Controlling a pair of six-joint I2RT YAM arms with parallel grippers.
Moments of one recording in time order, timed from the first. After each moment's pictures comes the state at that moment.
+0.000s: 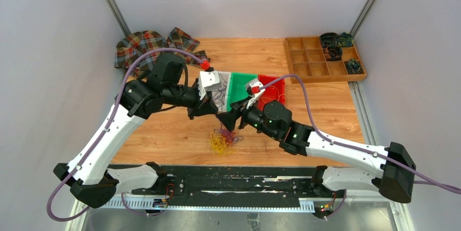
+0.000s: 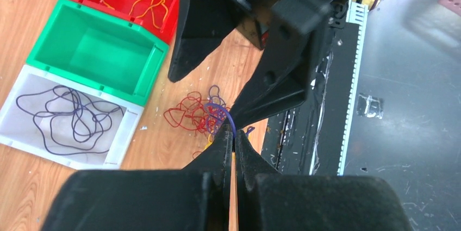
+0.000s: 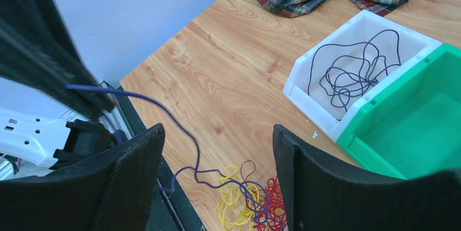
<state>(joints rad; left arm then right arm) -0.63 1.15 1.47 -1.02 0.63 0.37 1.09 1.11 0.77 0.28 0.13 0.35</state>
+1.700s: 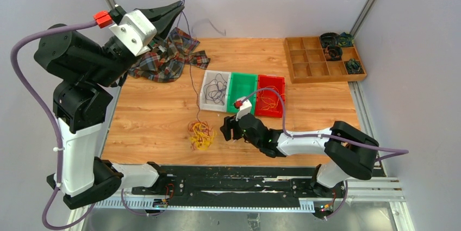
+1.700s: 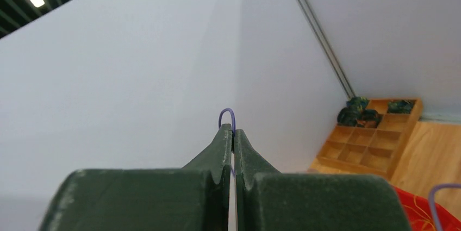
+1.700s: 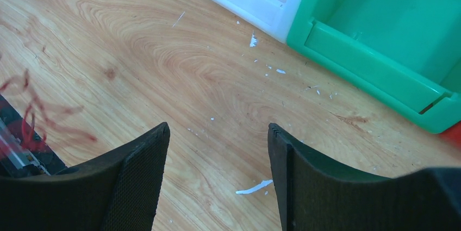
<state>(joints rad) -0.63 1.24 2.17 -0.57 0.27 0.55 1.09 1.51 0.63 0.44 0.31 0.46</state>
